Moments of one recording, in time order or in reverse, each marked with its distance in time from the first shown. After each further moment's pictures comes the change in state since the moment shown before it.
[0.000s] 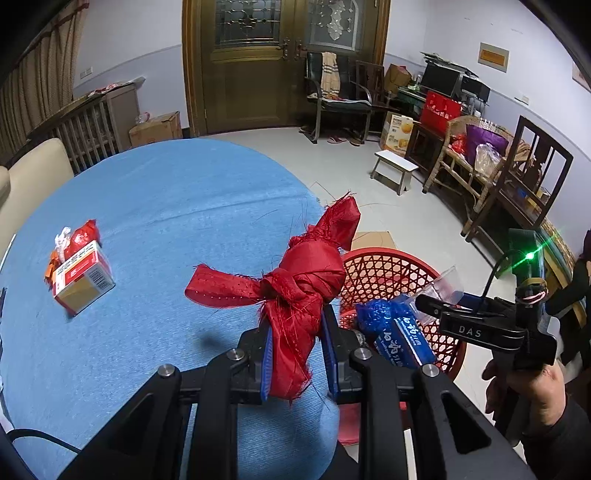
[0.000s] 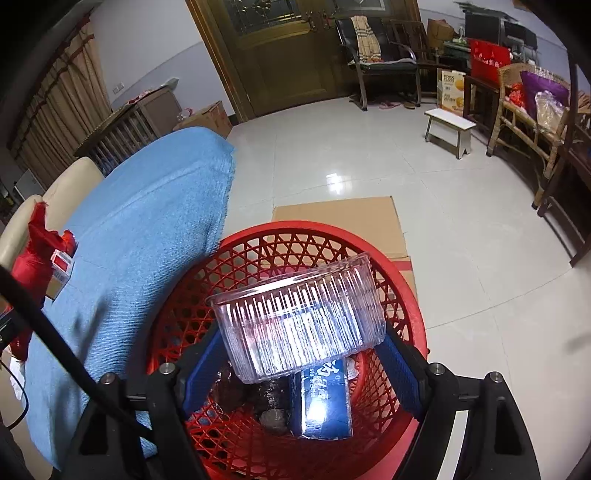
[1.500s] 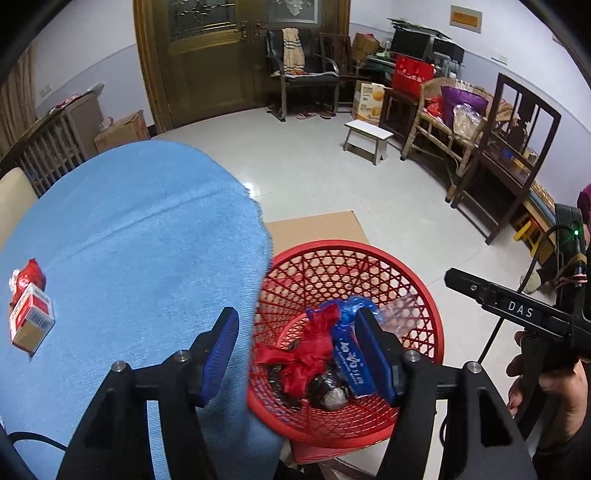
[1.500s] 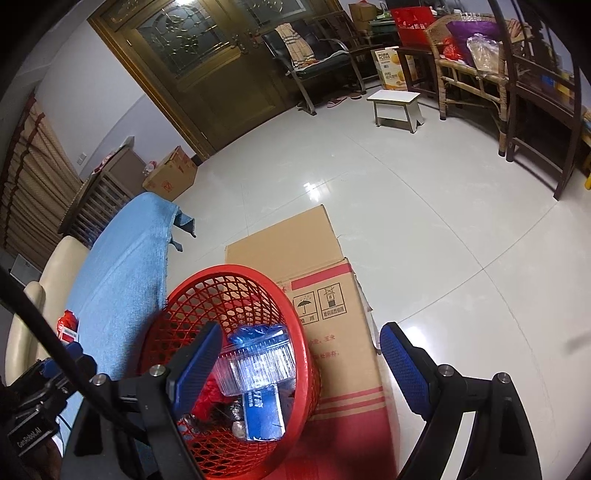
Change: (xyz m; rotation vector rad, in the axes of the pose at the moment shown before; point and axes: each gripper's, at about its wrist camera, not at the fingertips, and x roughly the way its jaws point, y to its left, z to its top) left arm 0.049 -0.068 0.026 0.108 0.090 -0.029; right arm -0.034 -0.101 0.006 0.276 -0.066 0.007
